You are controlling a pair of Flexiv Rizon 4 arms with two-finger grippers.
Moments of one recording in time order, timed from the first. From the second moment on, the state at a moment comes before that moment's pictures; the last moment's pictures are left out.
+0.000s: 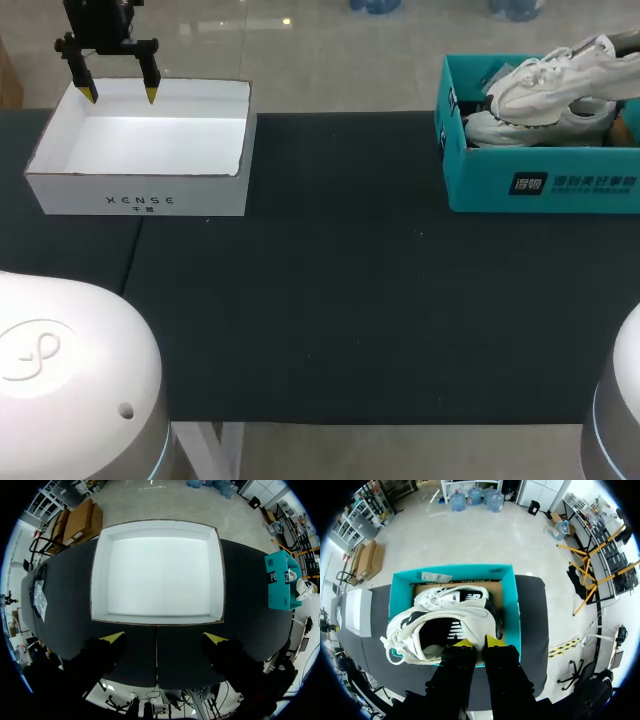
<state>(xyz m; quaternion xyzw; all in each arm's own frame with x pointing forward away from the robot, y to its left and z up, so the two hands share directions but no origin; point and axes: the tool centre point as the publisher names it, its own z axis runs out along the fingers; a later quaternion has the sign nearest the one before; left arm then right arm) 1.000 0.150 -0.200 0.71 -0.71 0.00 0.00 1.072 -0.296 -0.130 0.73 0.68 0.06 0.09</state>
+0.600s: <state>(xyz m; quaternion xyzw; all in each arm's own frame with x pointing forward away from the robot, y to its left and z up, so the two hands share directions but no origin) 1.000 0.150 -0.200 0.71 -0.71 0.00 0.00 1.061 -0.281 -0.100 0.73 0.68 0.07 0.09</state>
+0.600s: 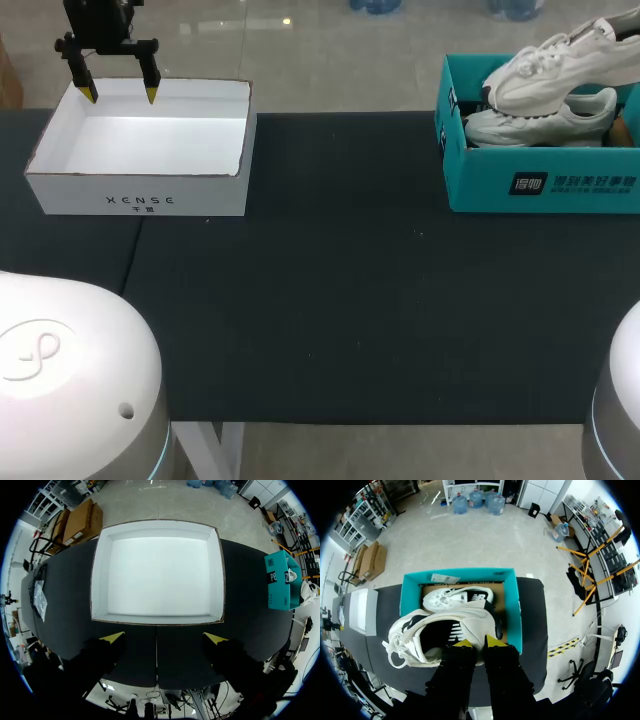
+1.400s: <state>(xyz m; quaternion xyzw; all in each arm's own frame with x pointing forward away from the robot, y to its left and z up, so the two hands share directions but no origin) 1.000 0.150 -0.200 0.71 -0.71 0.00 0.00 0.968 -0.136 -0.111 0.75 0.66 0.05 0.04</state>
